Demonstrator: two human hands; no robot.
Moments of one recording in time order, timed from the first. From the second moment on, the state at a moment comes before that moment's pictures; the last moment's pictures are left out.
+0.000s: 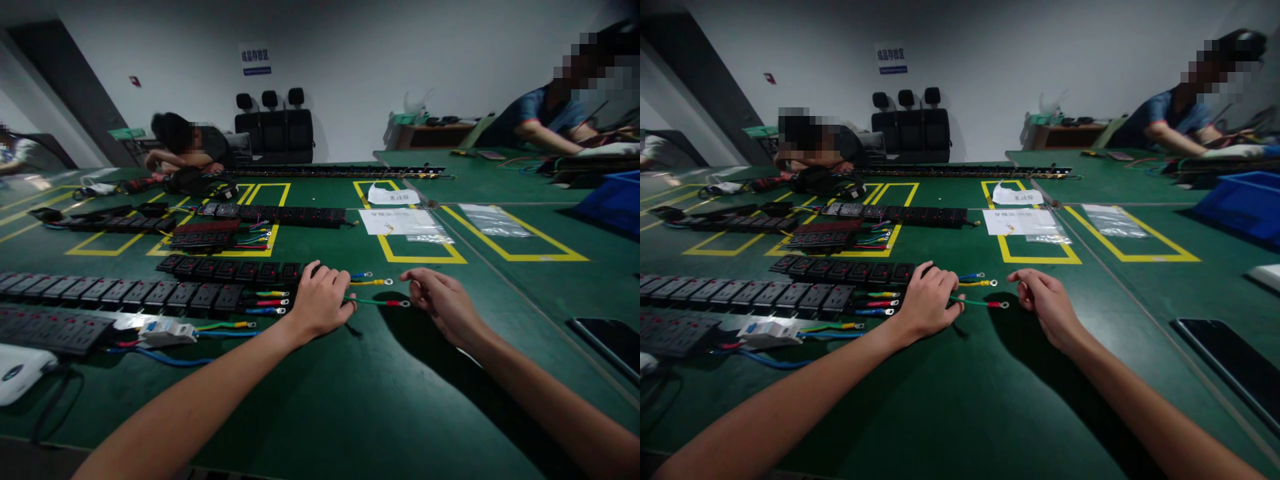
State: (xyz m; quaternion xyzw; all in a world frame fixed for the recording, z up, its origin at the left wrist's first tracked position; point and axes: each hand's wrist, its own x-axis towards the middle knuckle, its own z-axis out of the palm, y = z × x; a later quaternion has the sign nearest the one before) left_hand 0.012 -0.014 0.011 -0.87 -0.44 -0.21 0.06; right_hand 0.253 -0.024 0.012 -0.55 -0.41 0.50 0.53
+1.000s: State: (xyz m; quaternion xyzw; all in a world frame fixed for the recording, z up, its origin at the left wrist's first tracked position) left_hand 0.012 -0.012 0.011 -0.87 -0.43 -0.22 0.07; right_hand 0.258 -0.030 0.014 -0.39 -0.62 0.54 0.42
